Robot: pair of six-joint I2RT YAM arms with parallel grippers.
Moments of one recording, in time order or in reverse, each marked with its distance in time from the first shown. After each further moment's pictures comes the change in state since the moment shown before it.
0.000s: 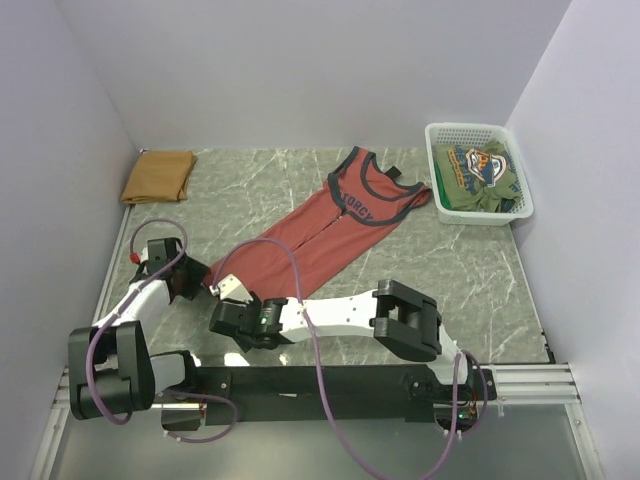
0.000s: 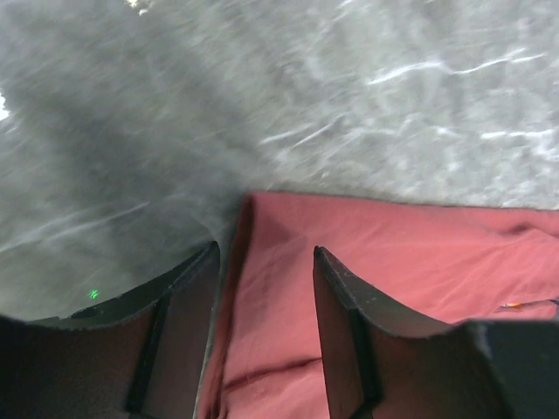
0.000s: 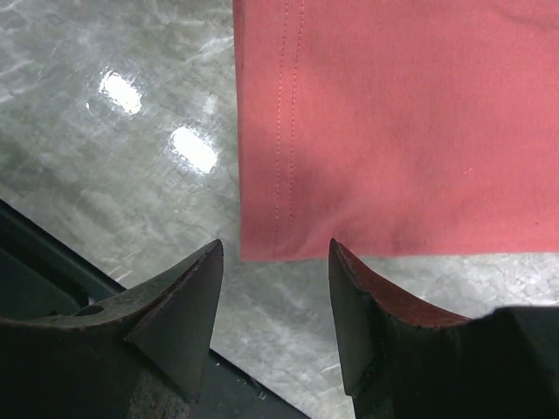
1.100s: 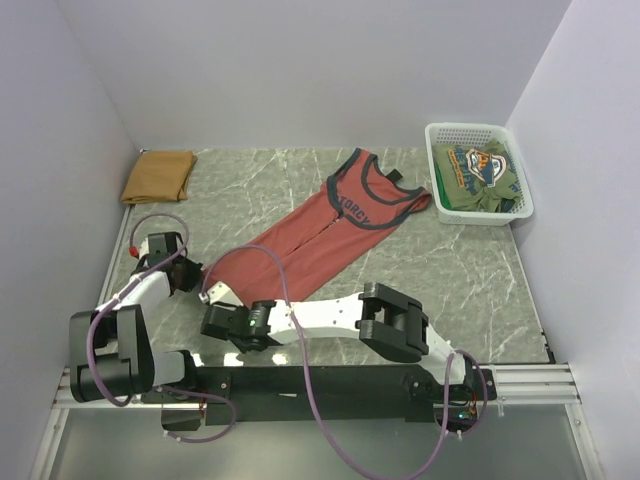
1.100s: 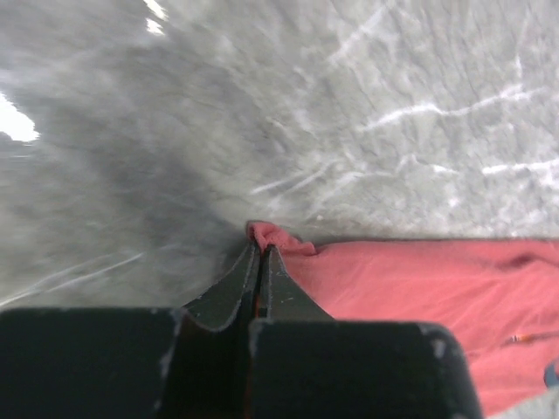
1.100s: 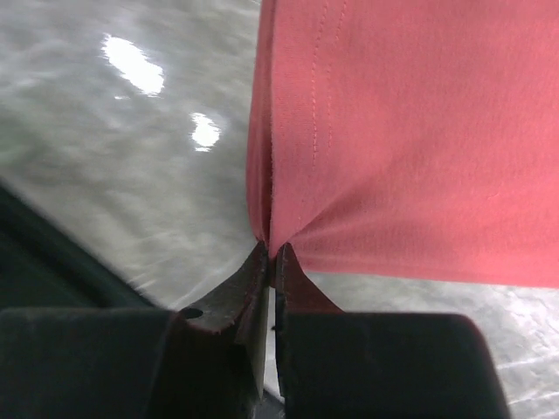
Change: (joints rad) left arm 0.003 0.105 0.037 0.082 -0.031 0.044; right arm 0.014 0.091 0.087 -0.034 -0.050 -0.050
